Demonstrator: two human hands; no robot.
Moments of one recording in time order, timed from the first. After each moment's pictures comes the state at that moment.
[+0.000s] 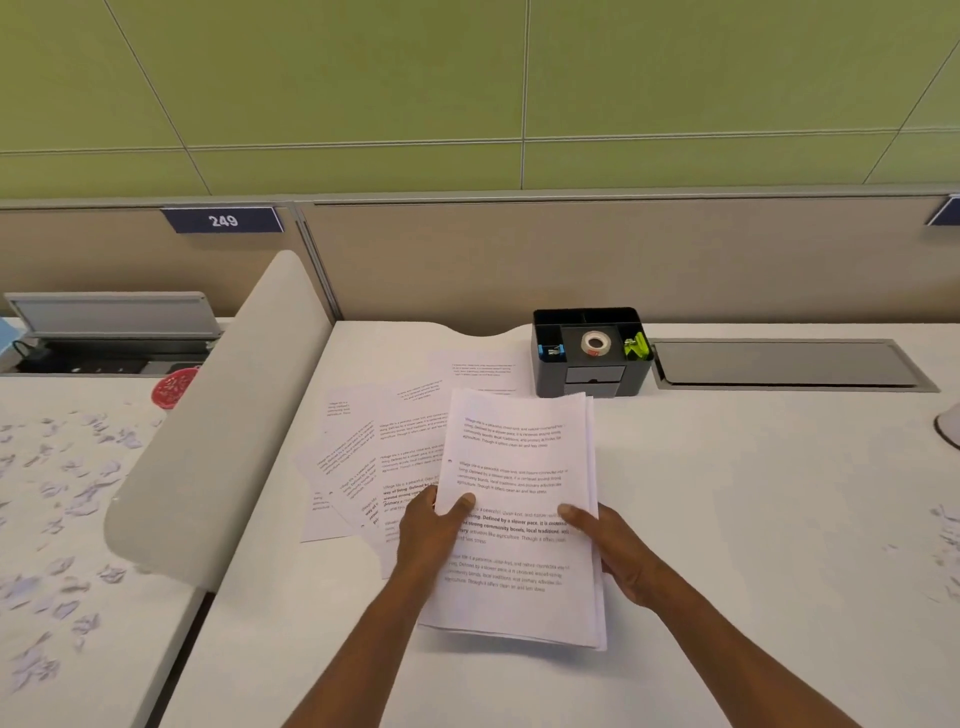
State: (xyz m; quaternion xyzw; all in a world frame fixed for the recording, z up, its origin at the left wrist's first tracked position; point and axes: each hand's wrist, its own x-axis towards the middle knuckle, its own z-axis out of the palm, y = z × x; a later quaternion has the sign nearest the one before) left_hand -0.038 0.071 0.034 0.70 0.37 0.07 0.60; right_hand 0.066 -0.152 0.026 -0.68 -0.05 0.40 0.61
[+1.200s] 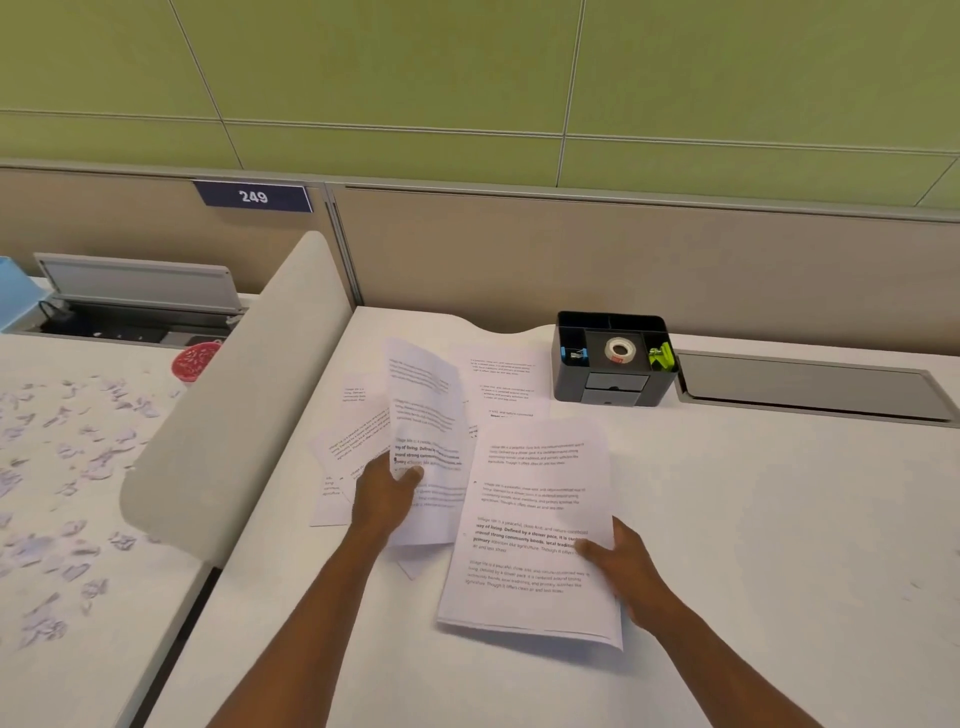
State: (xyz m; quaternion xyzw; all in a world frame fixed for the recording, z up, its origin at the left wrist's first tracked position) left_hand -0.036 0.145 0.043 0.77 0.40 0.10 0.49; right_hand 0.072 -0.160 -0.025 -0.71 -0.04 0.32 0.63
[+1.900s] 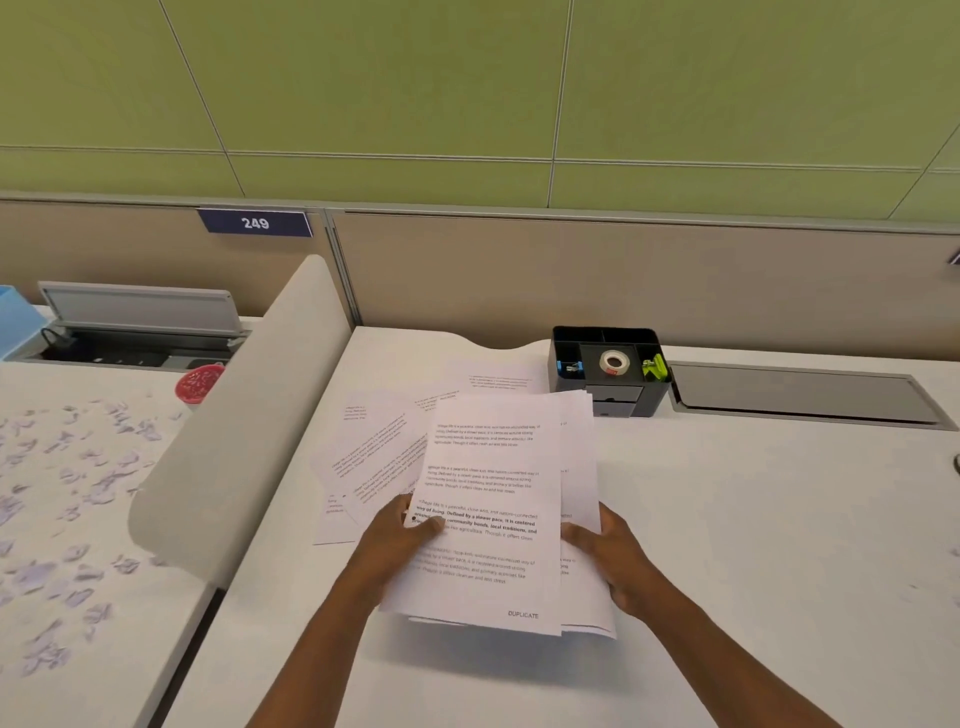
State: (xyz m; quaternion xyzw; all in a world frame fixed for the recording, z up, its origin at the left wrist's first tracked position) left_hand -0.073 0.130 0.053 0.71 0.33 -0.02 0.63; right_hand 0.069 -0.129 0.019 -0.62 -0.04 0.37 0.69
